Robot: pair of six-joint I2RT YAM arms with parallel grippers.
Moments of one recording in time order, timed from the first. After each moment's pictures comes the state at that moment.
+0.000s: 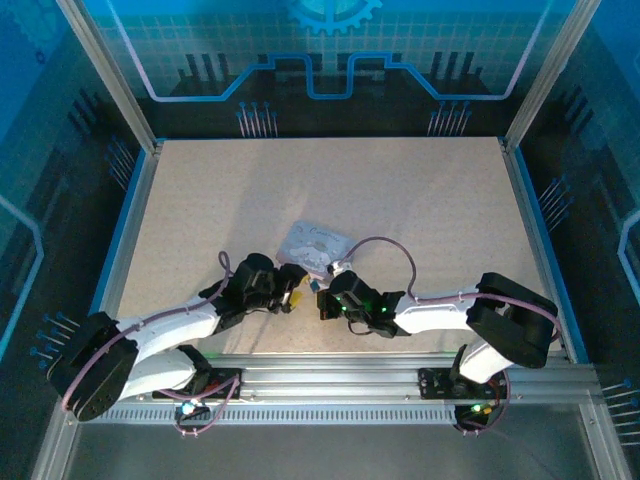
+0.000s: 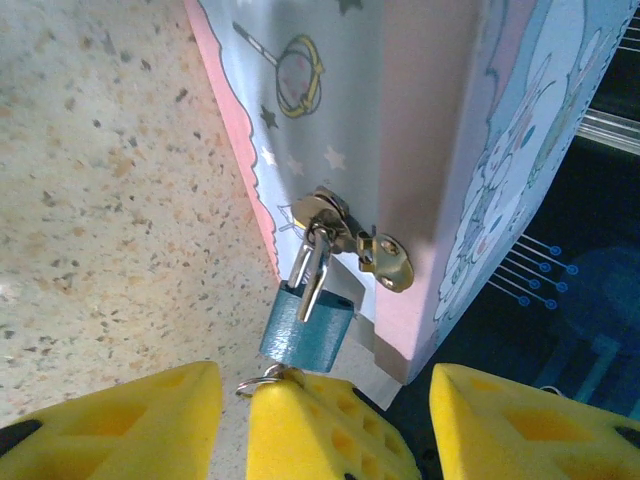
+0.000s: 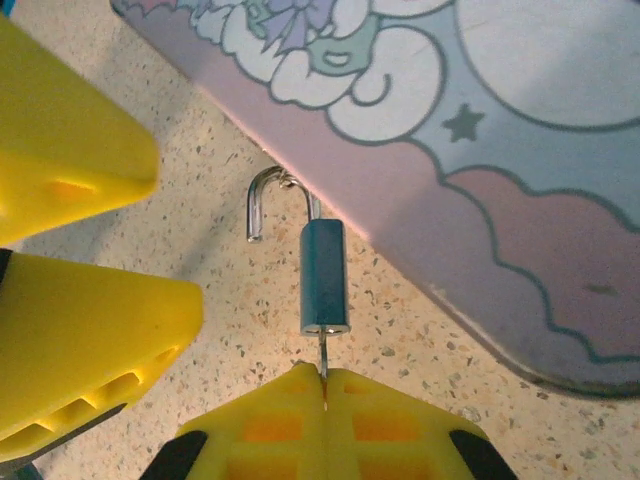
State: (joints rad) left arm -0.65 1.16 0.39 0.10 0.20 -1.68; right arm 1.05 1.53 0.57 0.26 0.14 0.84
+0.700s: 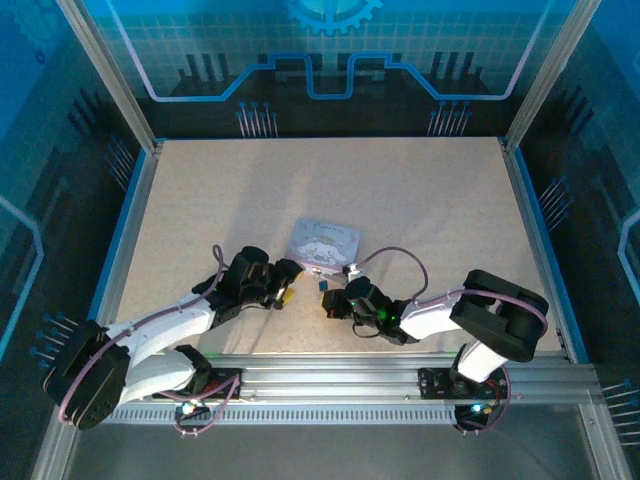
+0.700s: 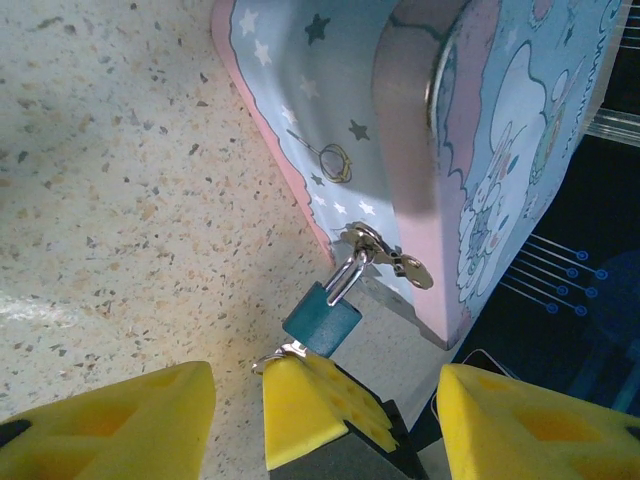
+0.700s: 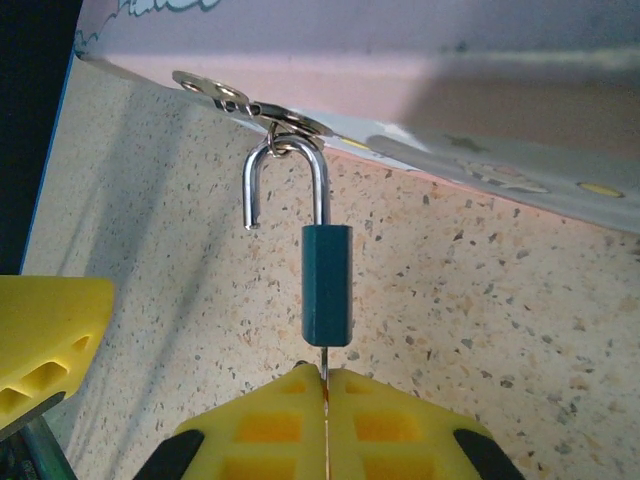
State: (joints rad) left arm -0.59 1.12 0.44 -0.03 0.21 -1.57; right arm 1.01 1.59 0.43 0.57 0.10 1.01
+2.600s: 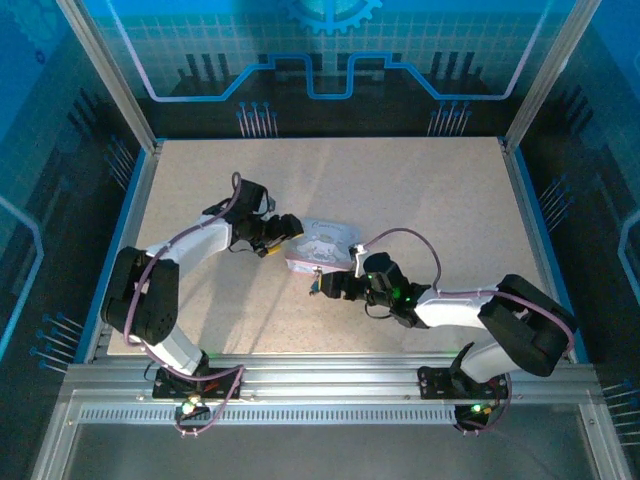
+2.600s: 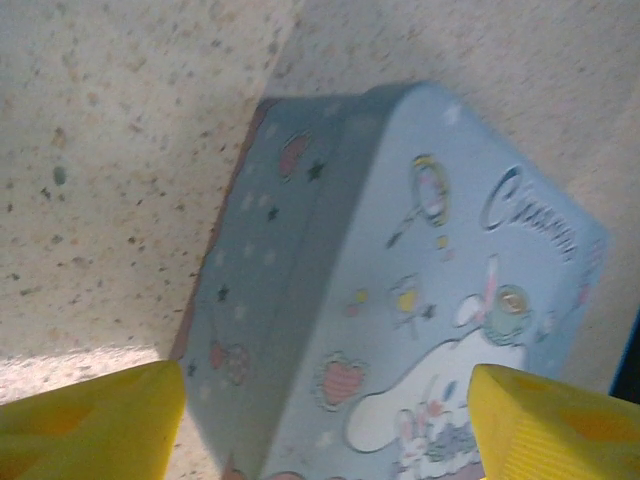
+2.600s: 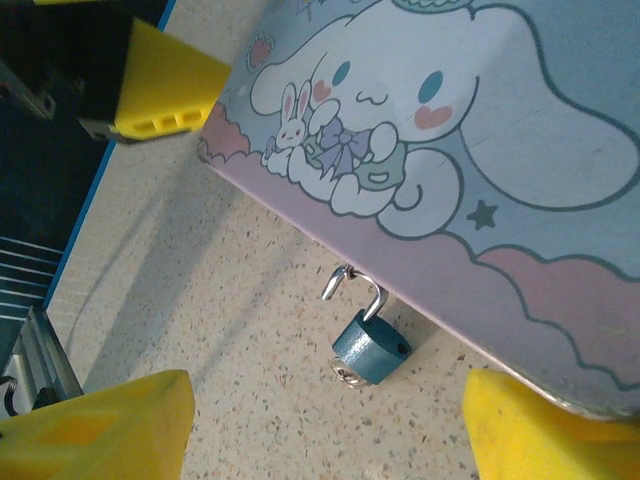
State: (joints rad) left arm -0.28 1.64 1.04 -0.46 0.43 -0.75; right arm 0.81 1.45 0.46 0.48 -0.14 0.76
